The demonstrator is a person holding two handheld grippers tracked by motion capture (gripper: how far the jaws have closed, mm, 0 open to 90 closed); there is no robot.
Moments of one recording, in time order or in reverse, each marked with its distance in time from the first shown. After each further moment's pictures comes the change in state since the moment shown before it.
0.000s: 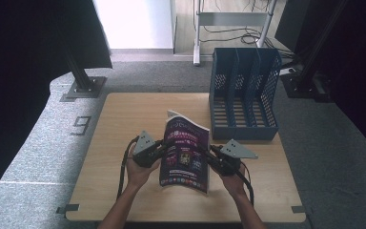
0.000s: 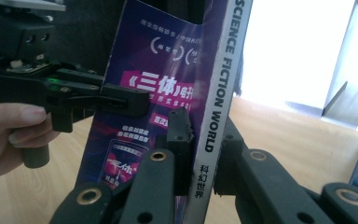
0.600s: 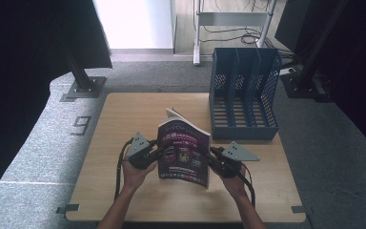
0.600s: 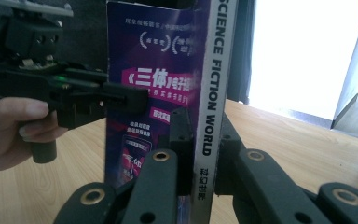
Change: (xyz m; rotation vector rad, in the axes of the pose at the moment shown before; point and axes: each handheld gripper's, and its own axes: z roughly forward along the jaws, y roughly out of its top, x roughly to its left) left arm 0.004 -0.017 -0.009 -0.016 0.023 -0.031; right arm -0.001 -0.006 -0.005 -0.019 0.040 0.002
